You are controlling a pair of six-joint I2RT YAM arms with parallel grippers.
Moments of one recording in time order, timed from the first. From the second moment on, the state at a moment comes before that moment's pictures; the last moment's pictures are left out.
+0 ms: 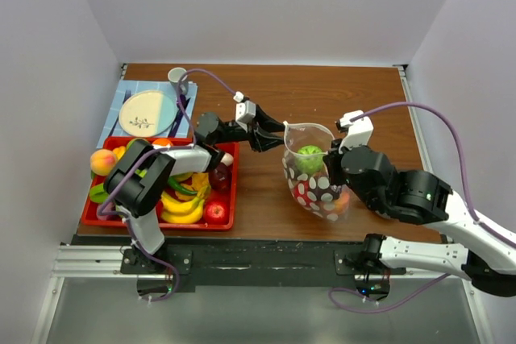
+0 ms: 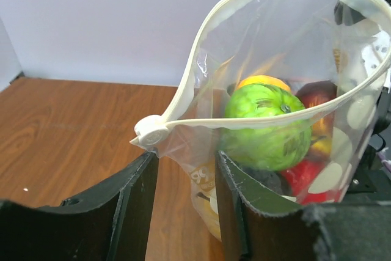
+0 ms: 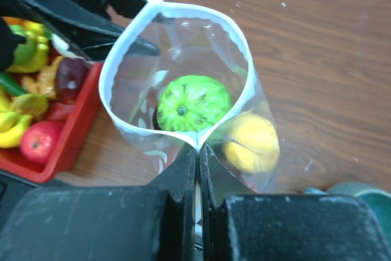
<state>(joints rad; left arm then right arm) -0.56 1.80 0.89 1.28 0.96 -0.36 1.12 0.88 1.25 -0.96 0.72 0.49</state>
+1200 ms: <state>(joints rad) -0.51 1.61 0.98 1.31 1.15 -0.82 1.12 0.75 1.37 -0.85 0.31 0.25</state>
